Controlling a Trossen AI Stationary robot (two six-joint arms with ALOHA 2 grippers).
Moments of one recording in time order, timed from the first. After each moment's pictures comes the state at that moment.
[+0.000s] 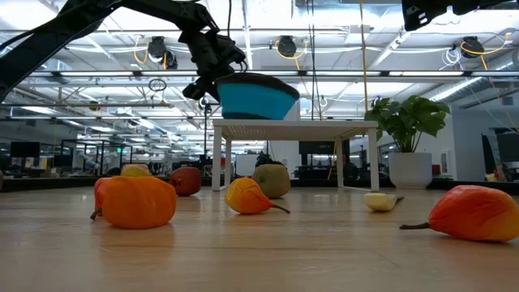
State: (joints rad) left arm 0.78 2.12 2.26 -1.50 0.51 -0.28; right arm 0.37 0.67 0.51 -0.01 0.21 -0.12
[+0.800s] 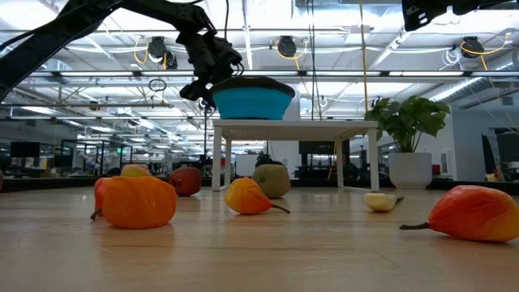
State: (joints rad) left arm 0.82 2.12 2.26 -1.52 0.50 -0.26; right arm 0.37 0.67 0.51 -0.01 0.21 -0.12
